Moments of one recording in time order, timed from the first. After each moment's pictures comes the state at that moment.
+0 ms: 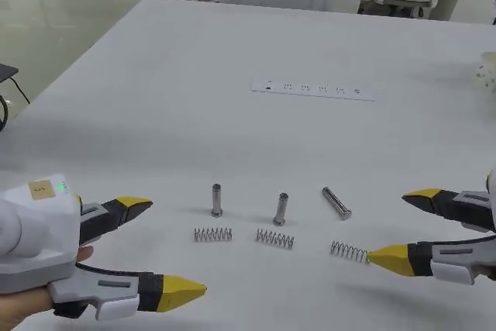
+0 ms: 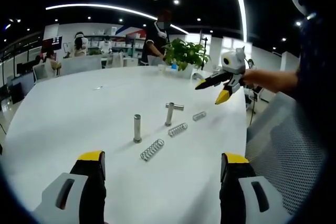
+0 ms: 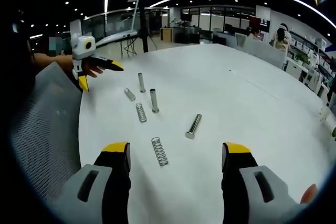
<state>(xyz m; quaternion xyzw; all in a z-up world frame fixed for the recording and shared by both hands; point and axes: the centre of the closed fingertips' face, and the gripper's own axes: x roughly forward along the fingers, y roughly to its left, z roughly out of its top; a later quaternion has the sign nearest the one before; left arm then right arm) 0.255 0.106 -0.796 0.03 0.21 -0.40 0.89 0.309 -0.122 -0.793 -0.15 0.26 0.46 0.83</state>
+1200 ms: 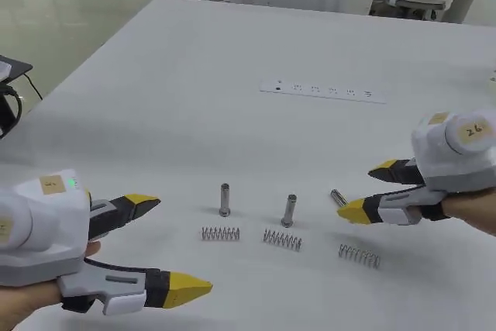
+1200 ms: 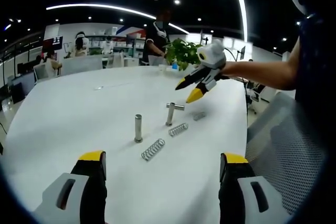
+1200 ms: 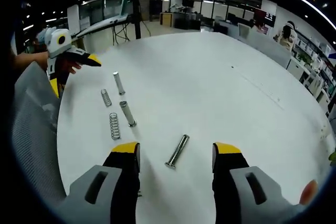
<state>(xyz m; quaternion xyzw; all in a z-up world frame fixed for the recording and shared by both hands) 0.255 0.109 -0.796 0.03 0.21 -0.39 0.89 0.371 -0.085 -0.808 -0.20 0.31 0.45 0.81</state>
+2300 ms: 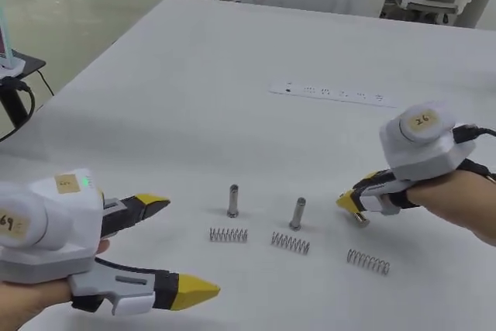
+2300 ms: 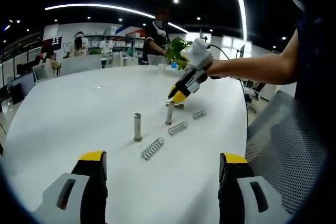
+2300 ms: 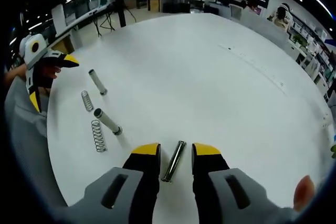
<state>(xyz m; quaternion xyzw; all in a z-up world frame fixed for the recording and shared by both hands) 0.256 0.109 -0.799 0.03 0.21 -0.40 0.89 0.391 -0.071 -0.836 -0.20 0.38 0.40 0.81</state>
